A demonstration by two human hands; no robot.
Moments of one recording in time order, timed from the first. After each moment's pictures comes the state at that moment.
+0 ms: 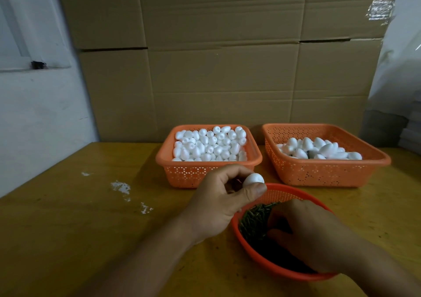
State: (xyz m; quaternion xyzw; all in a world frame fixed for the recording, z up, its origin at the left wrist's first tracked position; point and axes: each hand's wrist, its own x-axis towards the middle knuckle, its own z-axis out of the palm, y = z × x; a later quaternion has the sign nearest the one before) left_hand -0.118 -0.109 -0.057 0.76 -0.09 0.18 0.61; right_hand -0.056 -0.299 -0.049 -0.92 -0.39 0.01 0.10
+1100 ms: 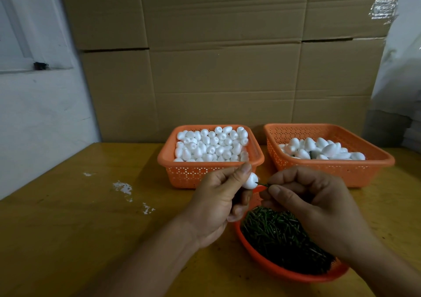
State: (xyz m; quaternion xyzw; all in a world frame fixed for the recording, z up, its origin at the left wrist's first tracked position) left_hand -0.120 -0.116 -0.052 0.63 -0.04 0.10 0.77; right_hand -0.057 -0.295 -0.044 -0.66 -0.40 0.03 0.64
